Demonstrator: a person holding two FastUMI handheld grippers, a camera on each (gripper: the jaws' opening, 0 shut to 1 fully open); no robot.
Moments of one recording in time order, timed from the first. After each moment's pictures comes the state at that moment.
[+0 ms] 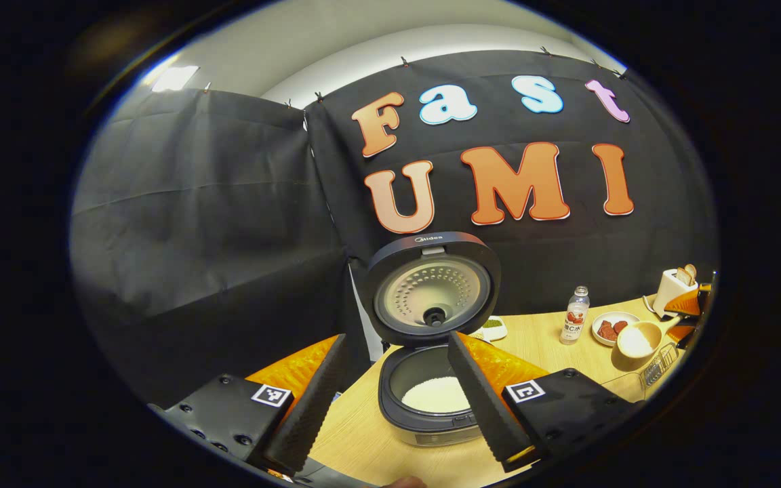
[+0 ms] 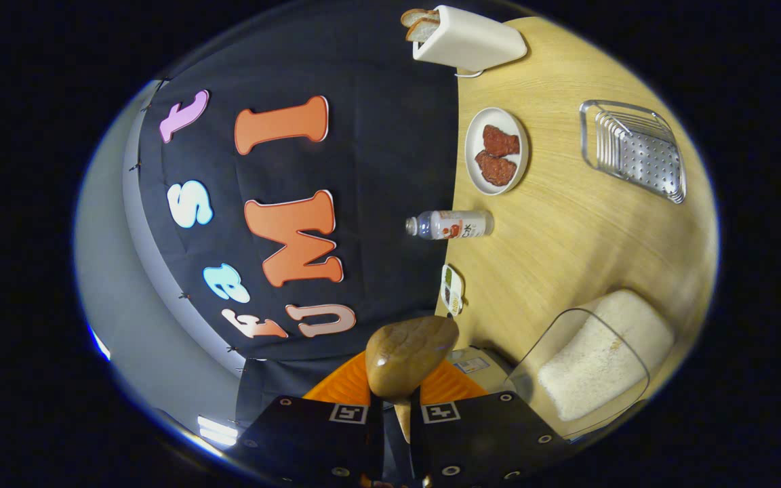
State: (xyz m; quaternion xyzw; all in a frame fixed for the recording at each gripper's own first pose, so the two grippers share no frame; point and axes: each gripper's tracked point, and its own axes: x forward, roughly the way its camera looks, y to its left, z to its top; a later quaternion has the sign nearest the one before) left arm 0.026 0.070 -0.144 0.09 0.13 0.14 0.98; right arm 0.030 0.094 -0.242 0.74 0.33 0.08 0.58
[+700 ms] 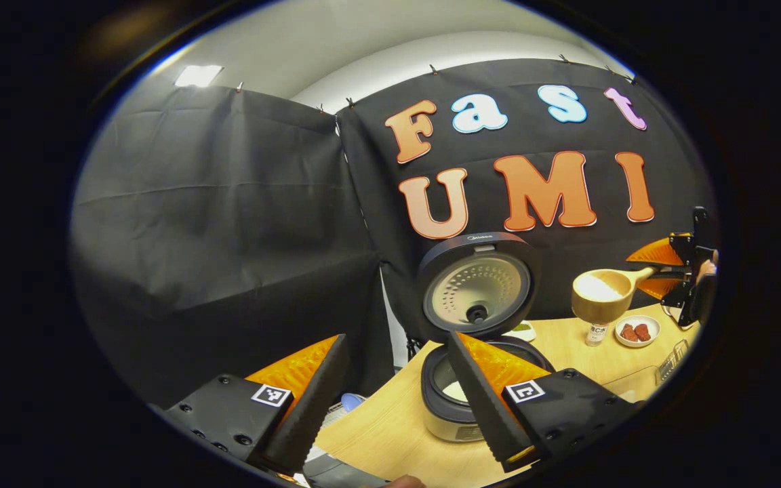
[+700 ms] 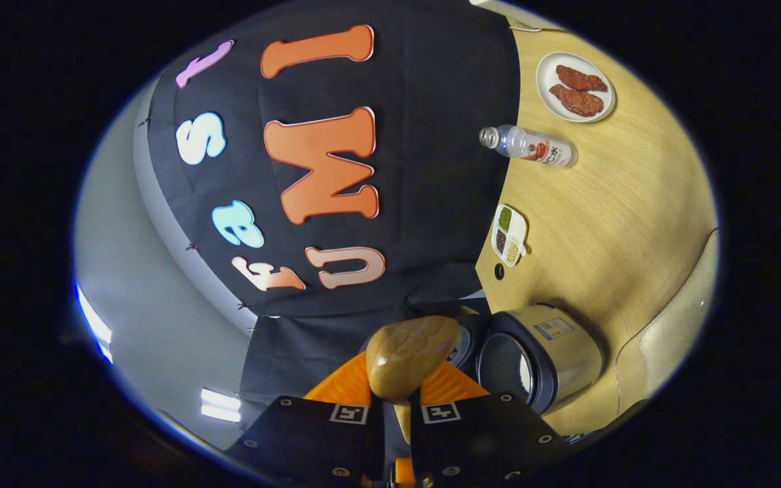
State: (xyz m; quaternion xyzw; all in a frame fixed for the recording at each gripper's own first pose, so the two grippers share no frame) left arm -0.010 0.126 -0.143 0.09 0.10 0.19 0.97; right arm 0.079 0.231 -0.169 0.71 0.36 0.19 0.57
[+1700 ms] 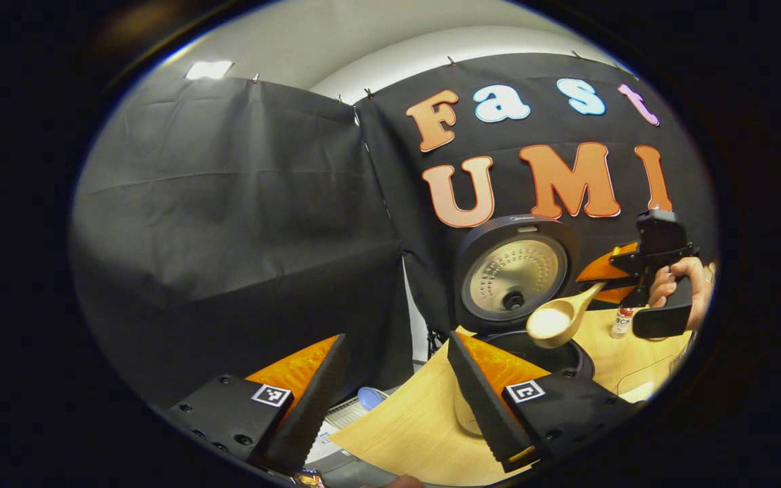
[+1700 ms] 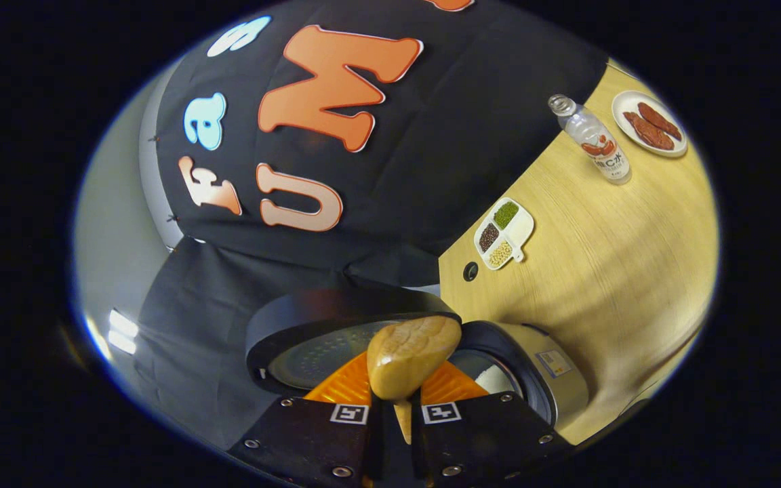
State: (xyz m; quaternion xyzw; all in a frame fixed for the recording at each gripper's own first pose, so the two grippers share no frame) left arm -0.012 0.163 -0.166 0.08 0.12 0.21 0.97; right arm 0.105 0.367 -0.232 0.52 0.42 0.23 0.71
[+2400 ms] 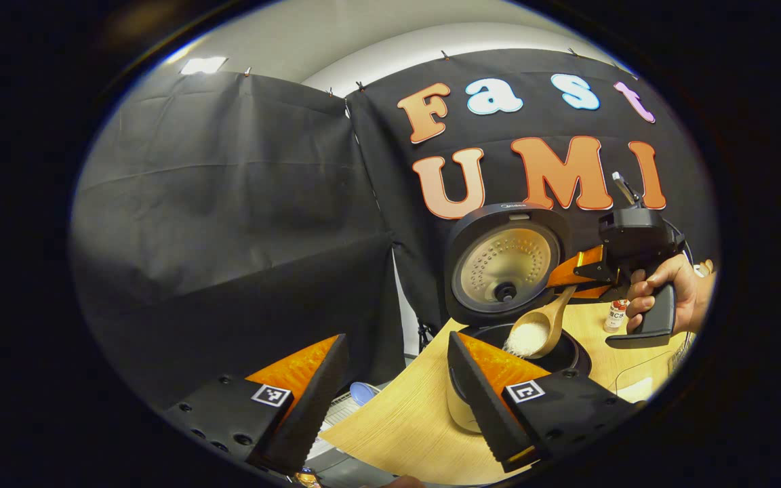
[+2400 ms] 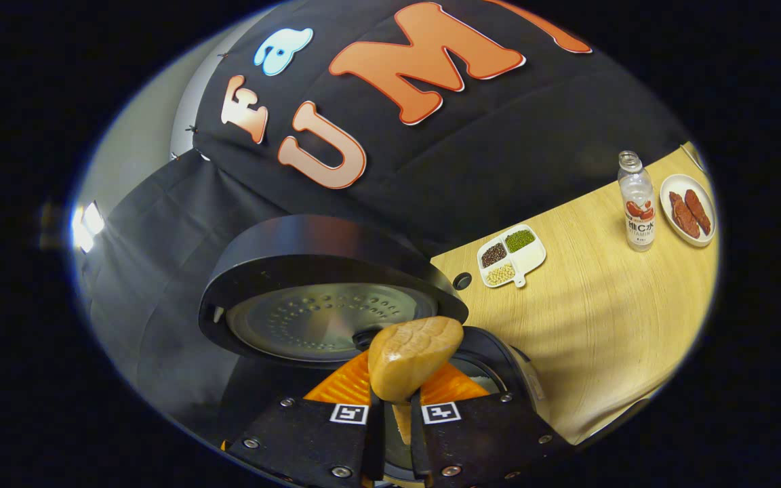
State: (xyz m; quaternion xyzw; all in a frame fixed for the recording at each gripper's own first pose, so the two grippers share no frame) left arm -0.008 0.167 -0.183 0.08 0.14 0.20 0.97; right arm 0.095 0.395 -0.238 0.37 0.39 0.28 0.80
